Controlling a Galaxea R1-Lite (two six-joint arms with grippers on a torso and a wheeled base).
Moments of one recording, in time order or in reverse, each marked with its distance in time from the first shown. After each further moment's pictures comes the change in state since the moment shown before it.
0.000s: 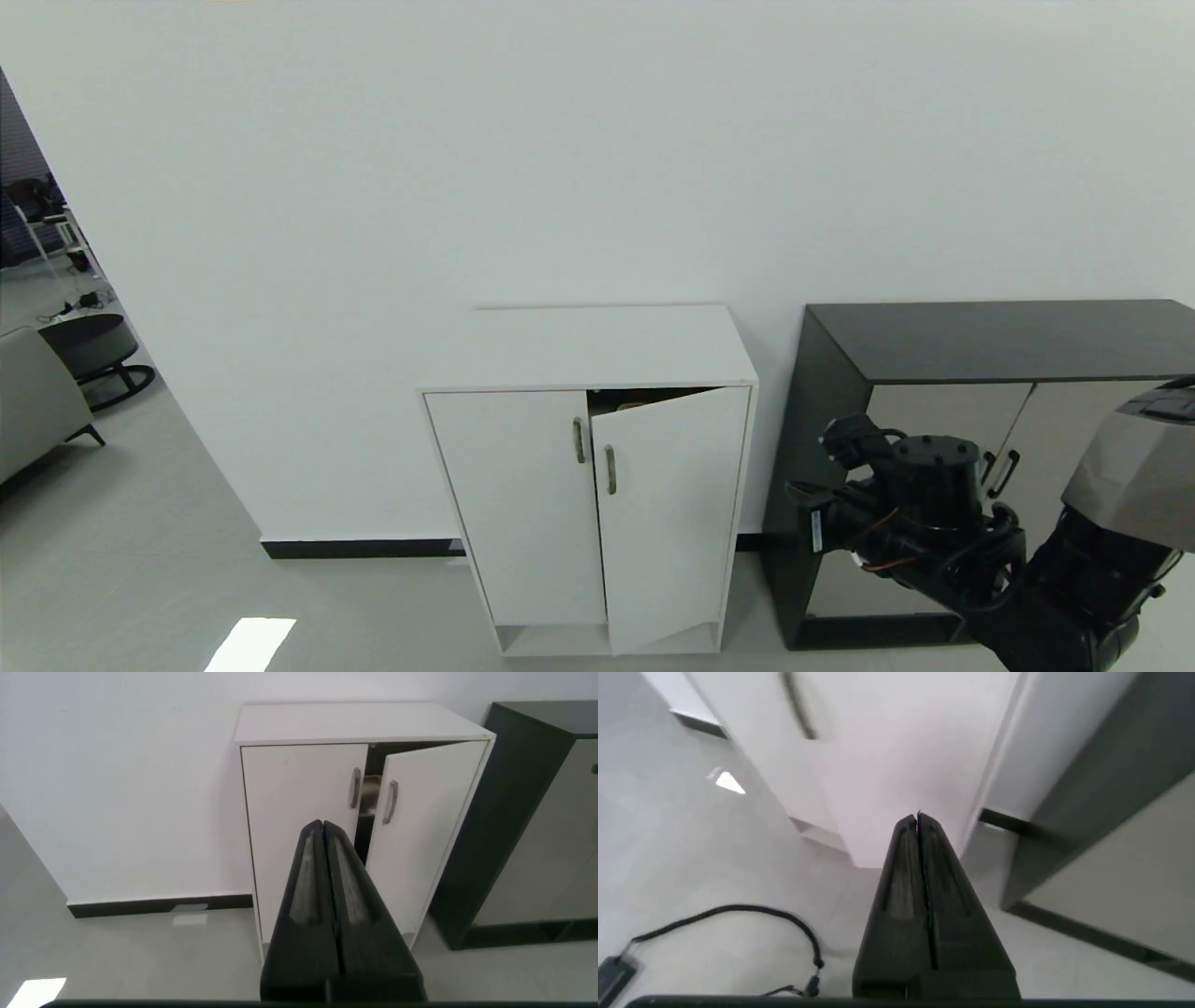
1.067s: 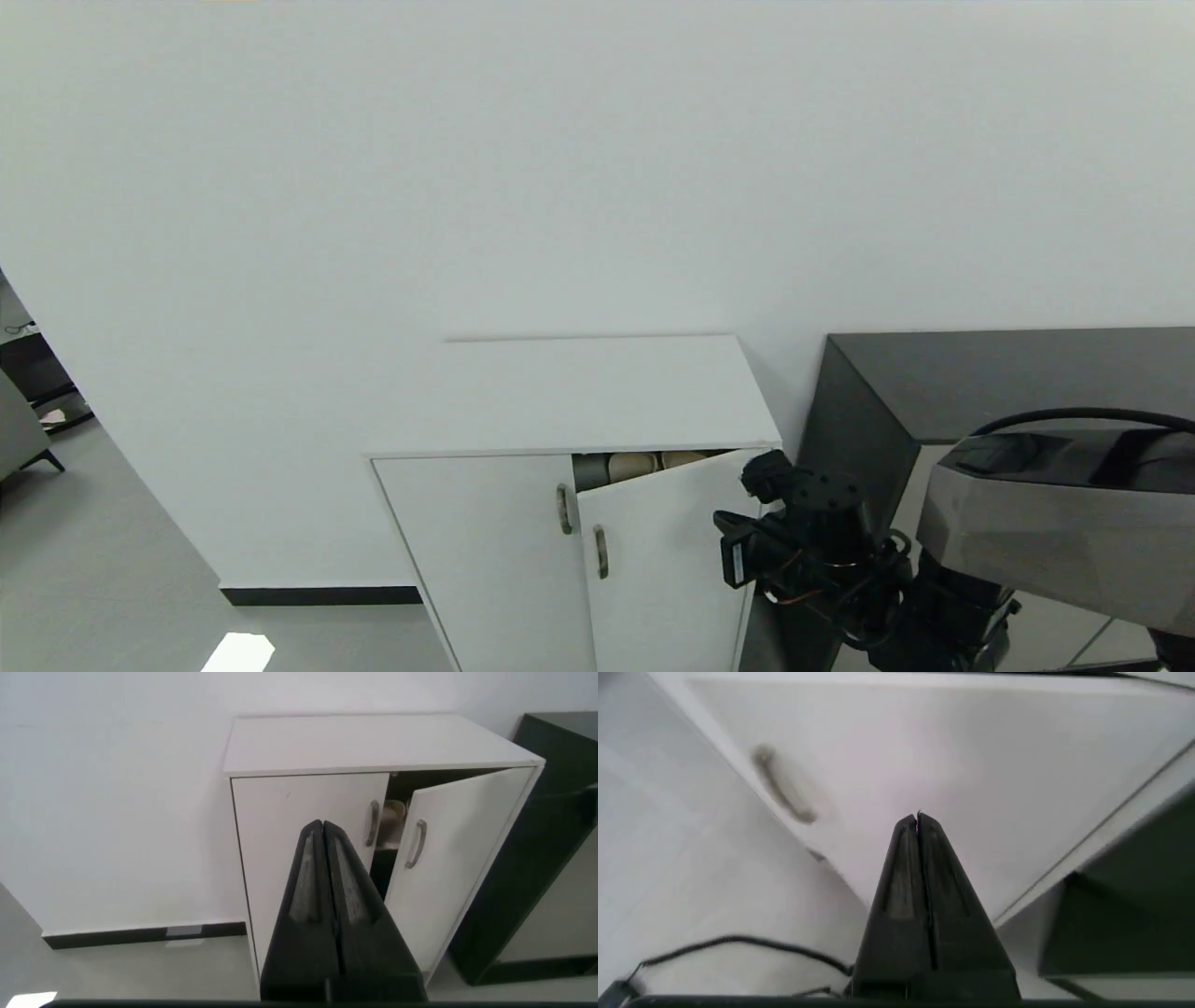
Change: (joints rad) left arm 0.000 0.000 0.000 0.000 -0.001 0.000; right arm 0.149 0.236 -0.164 -0.078 -0.011 0.069
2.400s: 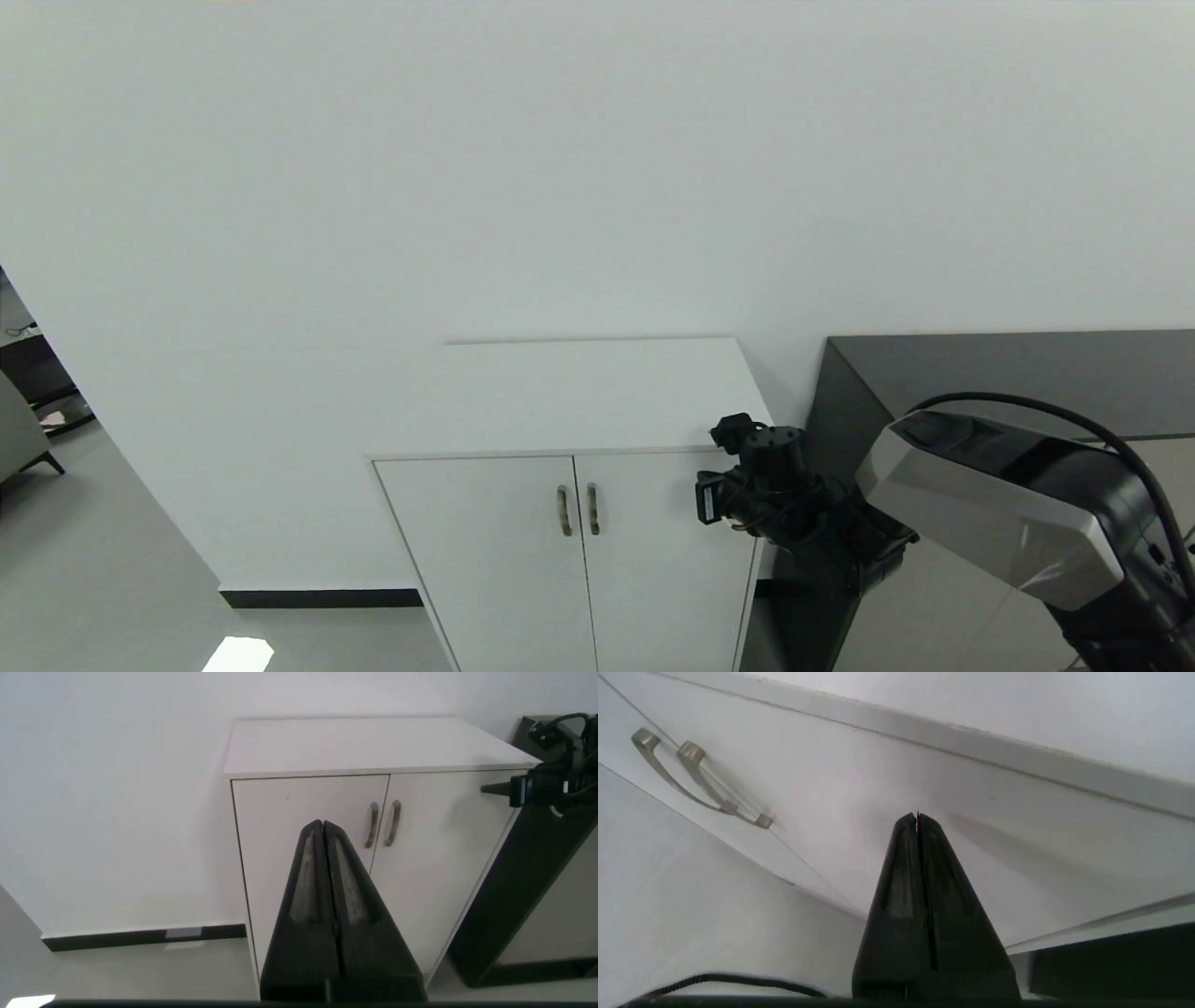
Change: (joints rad) left arm 0.000 0.000 0.000 0.000 0.000 -0.001; right arm -0.103 0.197 -0.509 0.350 0.001 -0.003
